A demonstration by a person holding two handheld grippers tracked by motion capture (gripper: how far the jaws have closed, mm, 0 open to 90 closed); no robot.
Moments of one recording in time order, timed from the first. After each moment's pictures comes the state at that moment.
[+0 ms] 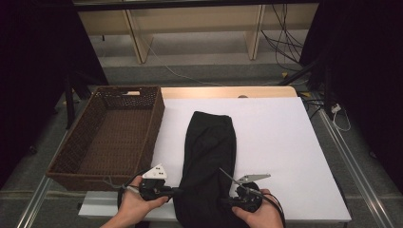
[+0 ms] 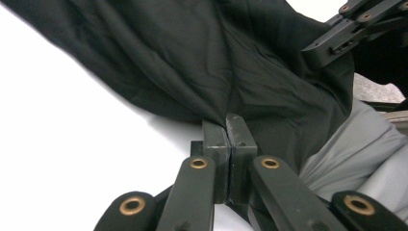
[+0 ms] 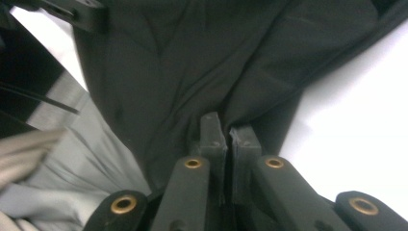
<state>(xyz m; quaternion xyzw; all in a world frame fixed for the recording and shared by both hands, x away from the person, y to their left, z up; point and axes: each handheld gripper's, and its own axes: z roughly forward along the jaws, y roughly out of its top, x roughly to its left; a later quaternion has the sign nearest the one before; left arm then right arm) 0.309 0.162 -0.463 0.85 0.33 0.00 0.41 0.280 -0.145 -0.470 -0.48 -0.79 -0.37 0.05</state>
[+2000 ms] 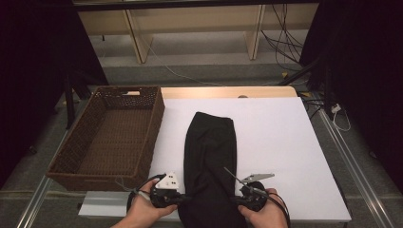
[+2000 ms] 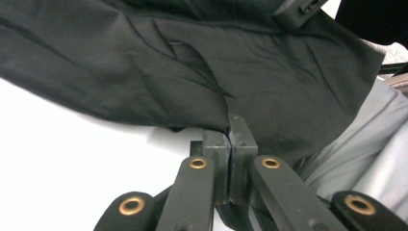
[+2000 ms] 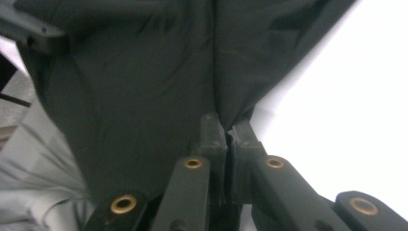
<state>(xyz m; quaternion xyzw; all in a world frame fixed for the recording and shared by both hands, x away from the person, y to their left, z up) 0.300 0.138 -0.469 0.89 0.25 0.01 0.39 0.280 -0.158 -0.471 -0.50 -0.80 -0.32 0.00</state>
